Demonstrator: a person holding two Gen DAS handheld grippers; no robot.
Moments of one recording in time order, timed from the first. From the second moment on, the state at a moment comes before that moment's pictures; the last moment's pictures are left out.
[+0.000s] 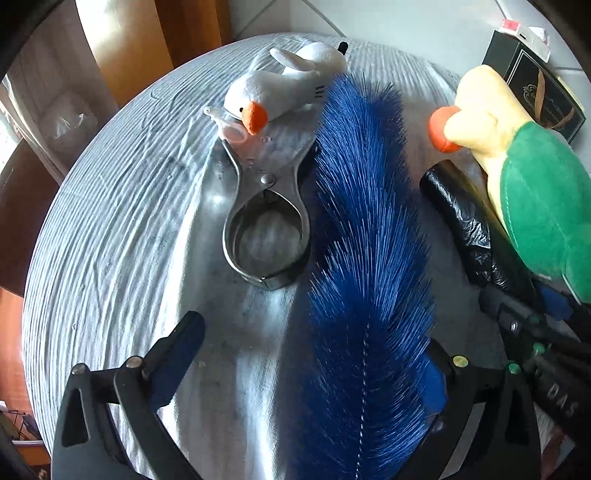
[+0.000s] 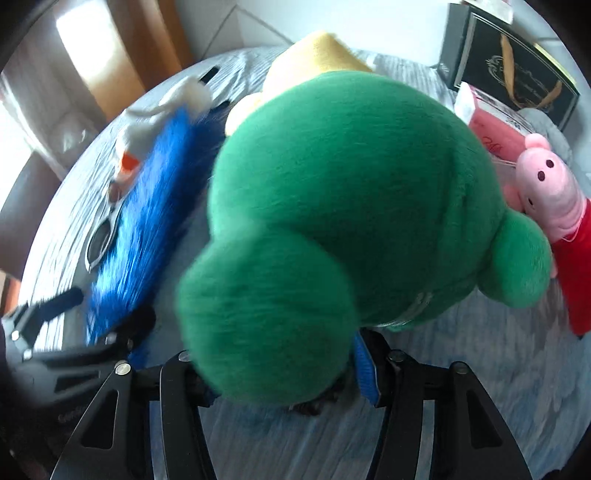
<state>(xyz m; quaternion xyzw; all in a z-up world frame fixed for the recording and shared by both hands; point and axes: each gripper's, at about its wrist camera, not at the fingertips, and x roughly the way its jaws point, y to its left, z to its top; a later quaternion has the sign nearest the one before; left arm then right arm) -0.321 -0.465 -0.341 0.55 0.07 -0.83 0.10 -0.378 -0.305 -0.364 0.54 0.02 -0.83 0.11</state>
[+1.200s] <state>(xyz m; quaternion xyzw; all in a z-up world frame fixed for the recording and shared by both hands) -0.261 -0.373 -0.231 0.48 0.03 -0.87 0.09 -0.282 -0.297 -0.295 0.51 0.07 -0.84 0.15</state>
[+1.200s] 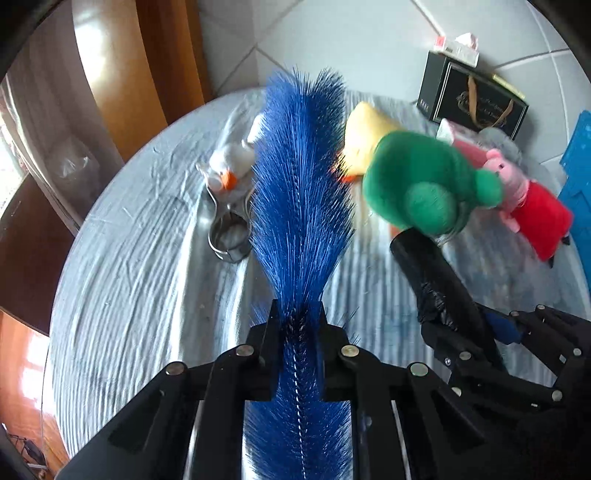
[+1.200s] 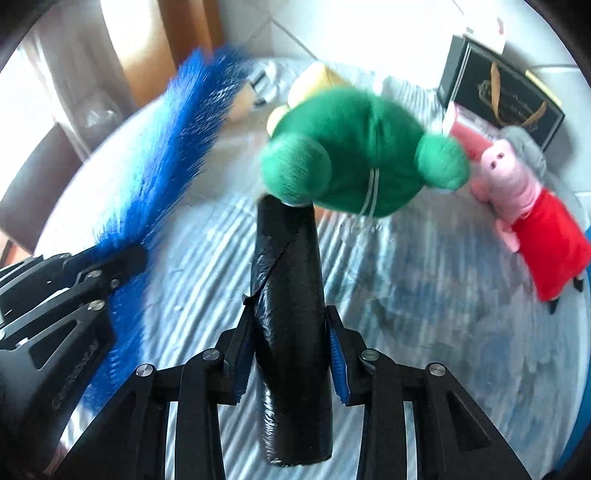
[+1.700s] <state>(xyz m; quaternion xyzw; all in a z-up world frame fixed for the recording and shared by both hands) -0.175 -0.296 -0.082 0.34 0.01 -0.93 0.11 -0.213 -0.235 -0.131 0.33 0.07 -0.92 0.18</state>
